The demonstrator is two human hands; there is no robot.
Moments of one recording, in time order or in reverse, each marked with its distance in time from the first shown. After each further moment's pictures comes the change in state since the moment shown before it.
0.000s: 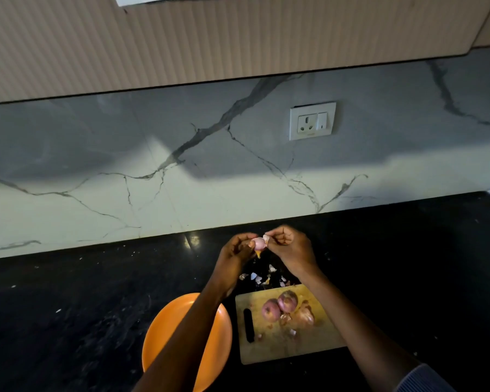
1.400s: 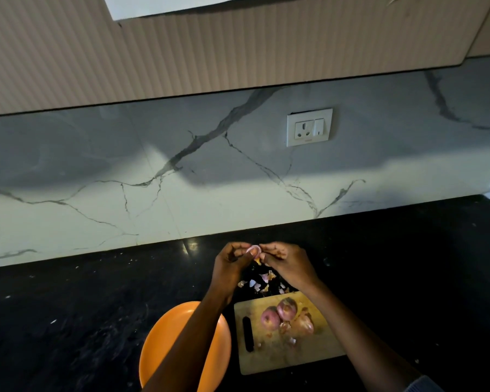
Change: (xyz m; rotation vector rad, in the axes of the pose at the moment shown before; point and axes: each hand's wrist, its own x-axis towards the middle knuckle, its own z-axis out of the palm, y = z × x) left_hand 0.005 -0.006 0.002 0.019 0.140 0.023; right_hand -0.001 0.018 -0.001 -0.042 -0.174 0.030
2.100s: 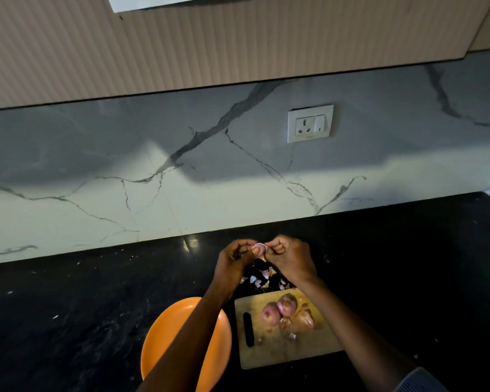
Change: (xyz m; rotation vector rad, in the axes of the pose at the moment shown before) left_hand 0.000 0.000 -0.001 0.147 -0.091 0.031; right_hand -0.005 -0.013 0.001 -0.157 0.163 -0.022
